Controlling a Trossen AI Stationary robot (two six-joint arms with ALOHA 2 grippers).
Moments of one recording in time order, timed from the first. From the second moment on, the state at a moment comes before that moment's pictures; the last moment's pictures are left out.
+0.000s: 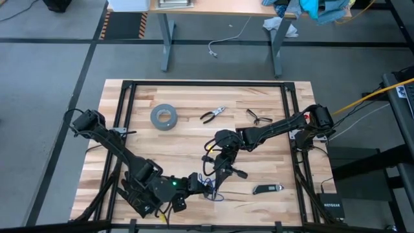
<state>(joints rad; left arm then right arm) -0.63 1.68 1.21 0.02 -0.54 1.11 0.17 1.75 1.11 0.23 -1.00 -0.14</state>
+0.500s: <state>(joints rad) -0.63 1.68 1.21 0.03 -0.52 1.13 0.17 1.75 1.11 0.23 -1.01 -0.13</state>
